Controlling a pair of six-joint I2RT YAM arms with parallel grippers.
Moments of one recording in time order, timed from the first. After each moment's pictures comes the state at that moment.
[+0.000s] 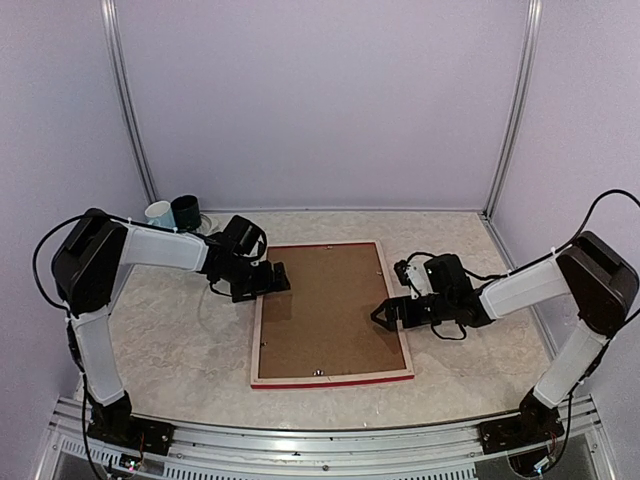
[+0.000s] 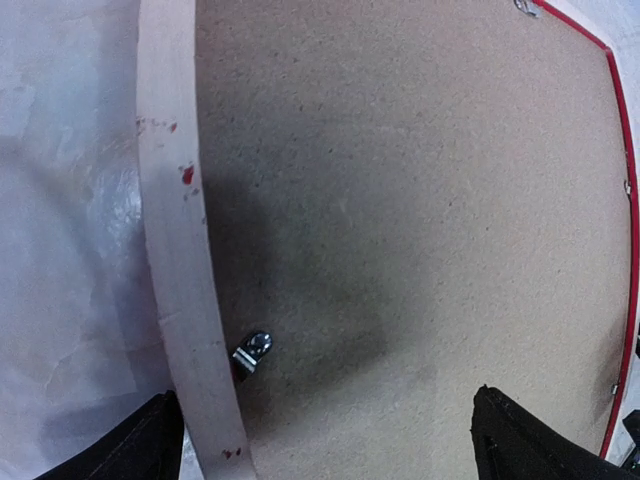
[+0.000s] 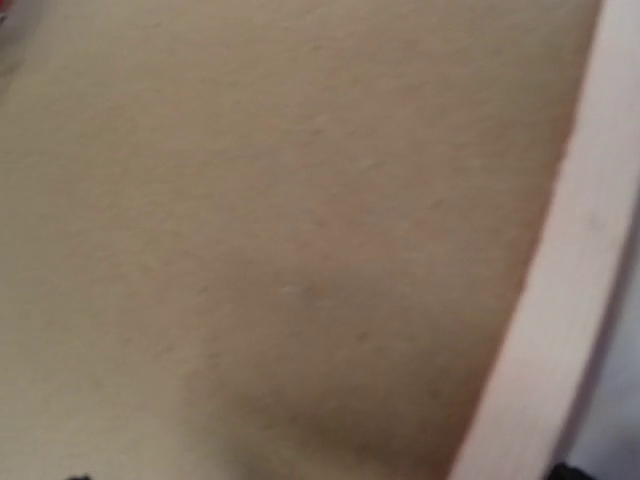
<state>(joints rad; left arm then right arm) -0.57 1.92 1.18 -0.25 0.11 -0.64 0.58 1.66 0.65 0.28 -0.26 0.36</state>
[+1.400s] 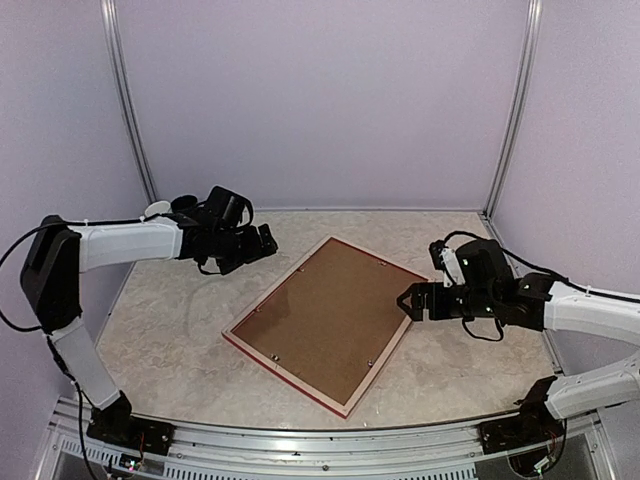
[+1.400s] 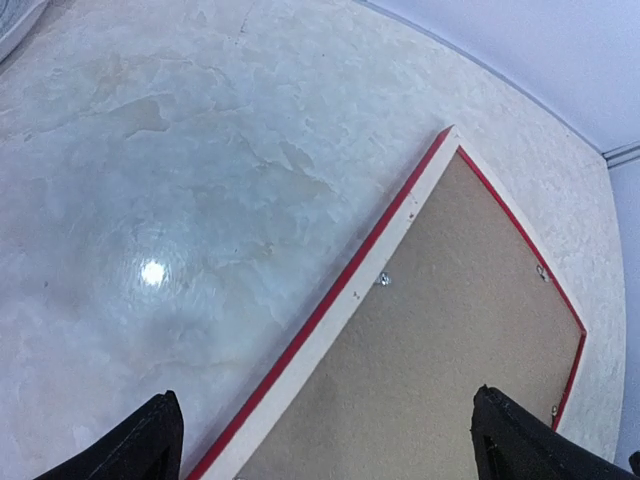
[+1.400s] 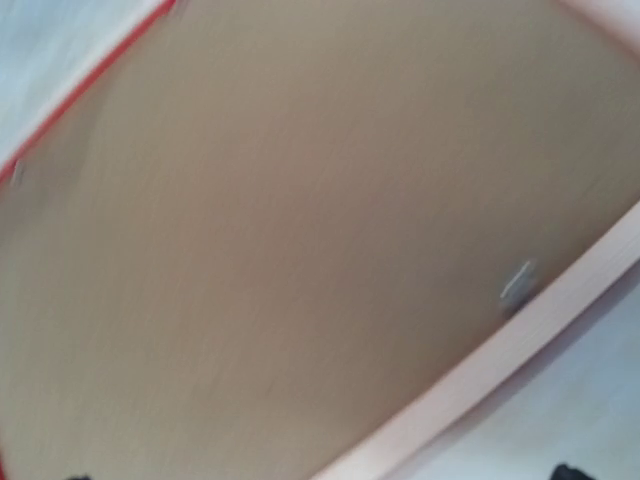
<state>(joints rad) -0.57 1.77 1.25 -0.27 -0.09 -0.73 0.74 1.10 0.65 -0.23 0.03 0.53</state>
